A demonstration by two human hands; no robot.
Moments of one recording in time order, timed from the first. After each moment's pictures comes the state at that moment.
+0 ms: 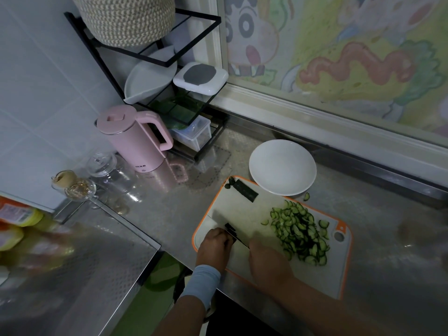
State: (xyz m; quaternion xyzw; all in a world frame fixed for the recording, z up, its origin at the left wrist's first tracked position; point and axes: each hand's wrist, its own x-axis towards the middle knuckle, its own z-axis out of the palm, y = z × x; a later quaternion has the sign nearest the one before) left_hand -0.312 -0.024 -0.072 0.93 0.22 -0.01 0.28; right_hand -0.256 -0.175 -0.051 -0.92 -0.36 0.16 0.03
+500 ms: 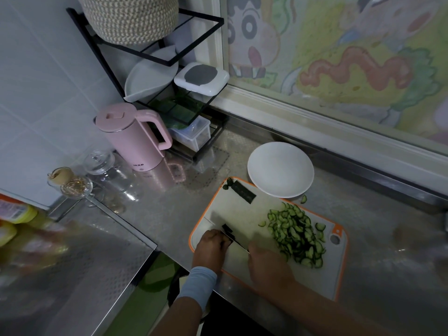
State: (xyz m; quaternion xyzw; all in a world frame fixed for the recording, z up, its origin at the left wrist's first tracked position) left_hand -0.313 -0.023 -0.077 0.92 0.25 -0.01 0.31; right_hand -0.256 -0.181 -0.043 -0.91 -0.34 0.23 0.09
